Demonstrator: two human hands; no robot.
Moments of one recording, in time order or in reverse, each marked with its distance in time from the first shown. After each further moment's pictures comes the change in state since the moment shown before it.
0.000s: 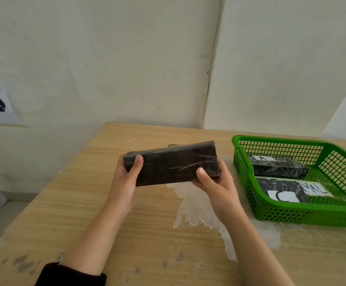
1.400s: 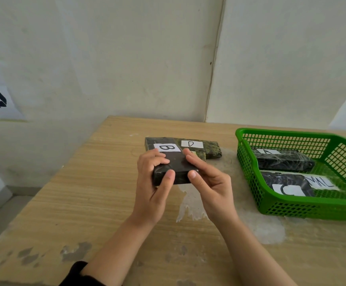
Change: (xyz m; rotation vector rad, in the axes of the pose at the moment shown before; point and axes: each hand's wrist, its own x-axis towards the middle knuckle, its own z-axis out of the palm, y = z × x) left_hand -0.043 -0.002 0.043 0.304 -0.036 0.638; right_hand -0.015 0.005 0.025 0.137 -0.138 -0.268
